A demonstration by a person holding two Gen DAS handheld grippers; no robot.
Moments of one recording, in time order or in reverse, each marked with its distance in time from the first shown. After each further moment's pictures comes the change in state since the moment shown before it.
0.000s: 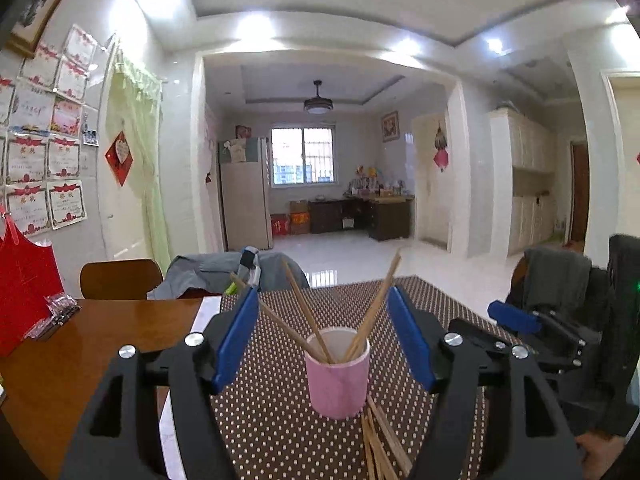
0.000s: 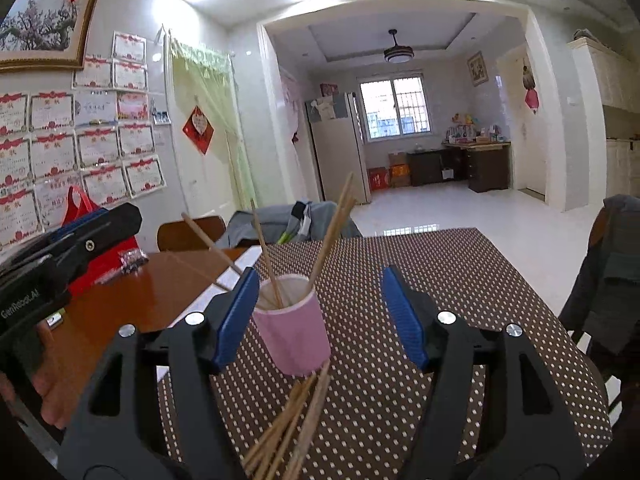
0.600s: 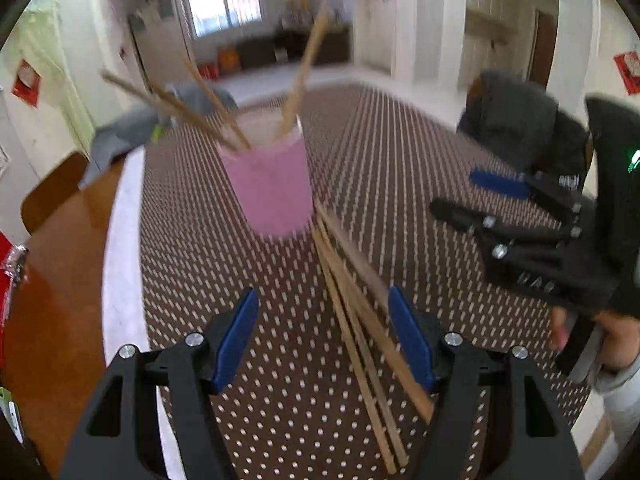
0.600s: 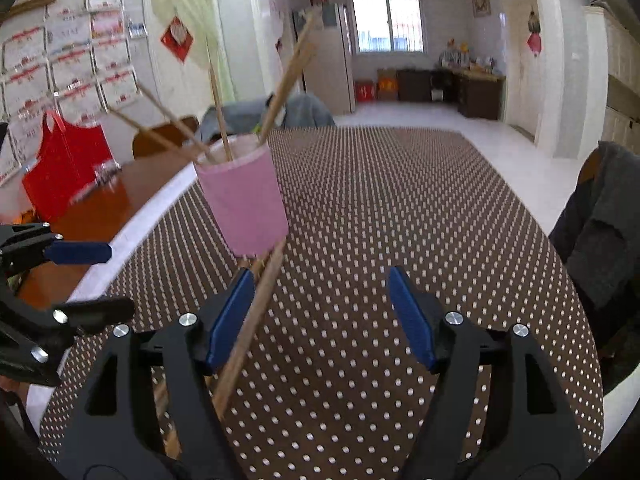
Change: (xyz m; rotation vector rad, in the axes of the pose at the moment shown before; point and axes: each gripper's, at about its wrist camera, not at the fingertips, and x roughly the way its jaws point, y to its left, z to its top) left arm 0.056 -0.020 -0.095 0.154 0.692 -0.222; right arm 0.022 -0.028 -0.060 -0.033 0.369 -0.067
